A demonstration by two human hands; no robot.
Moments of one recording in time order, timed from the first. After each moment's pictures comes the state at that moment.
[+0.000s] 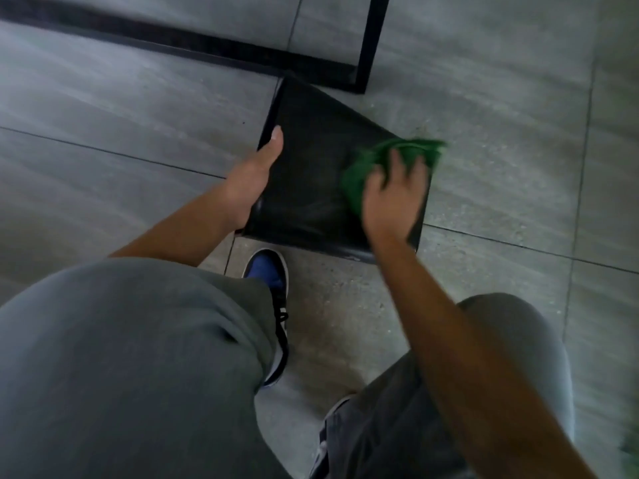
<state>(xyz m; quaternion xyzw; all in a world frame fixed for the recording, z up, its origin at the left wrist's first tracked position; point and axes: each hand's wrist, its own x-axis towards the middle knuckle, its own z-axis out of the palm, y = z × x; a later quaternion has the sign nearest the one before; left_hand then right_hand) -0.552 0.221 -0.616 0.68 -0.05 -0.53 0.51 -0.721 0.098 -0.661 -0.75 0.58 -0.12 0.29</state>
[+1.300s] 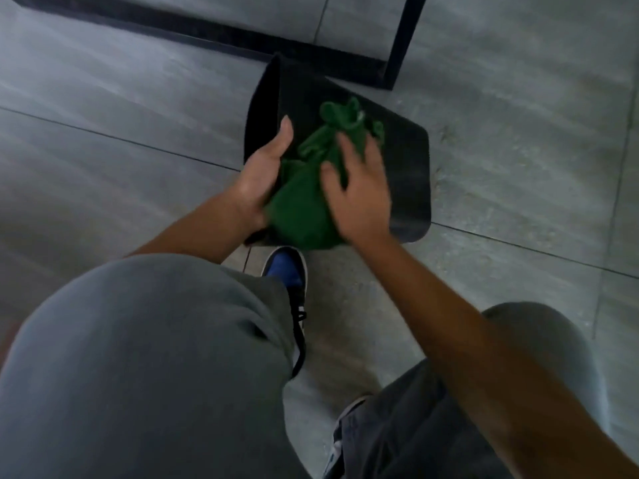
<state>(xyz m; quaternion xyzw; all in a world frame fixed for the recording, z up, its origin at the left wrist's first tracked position) -0.550 0.228 -0.596 0.50 0.07 -0.60 0.62 -0.665 0.142 -0.654 -0.84 0.40 -0.12 0.34</state>
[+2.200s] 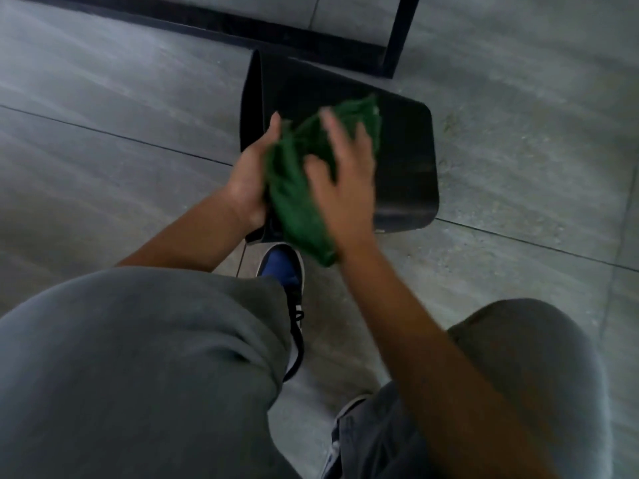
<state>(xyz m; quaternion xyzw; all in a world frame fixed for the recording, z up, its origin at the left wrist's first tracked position) -0.549 0.229 -0.613 0.47 0.07 -0.60 0.65 -0.656 0.159 -0.626 -0.78 0.40 -0.18 0.45</state>
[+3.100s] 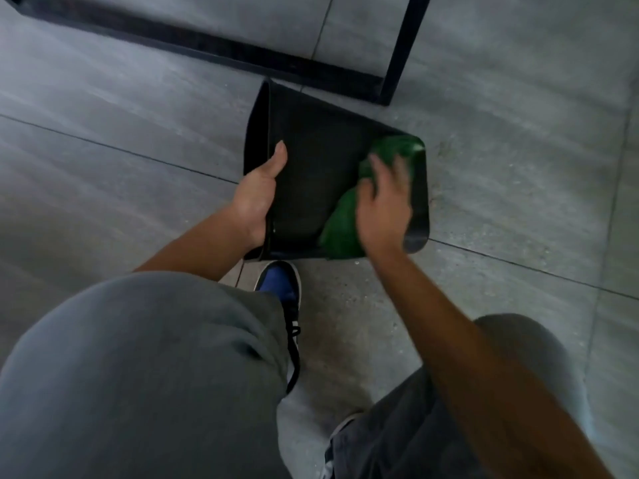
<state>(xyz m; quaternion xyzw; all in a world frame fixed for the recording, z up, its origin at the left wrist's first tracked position) -0.547 0.224 -0.603 0.60 0.10 -0.51 0.60 -0.676 0.115 -0.654 -0.80 0.47 -0.15 0.35</state>
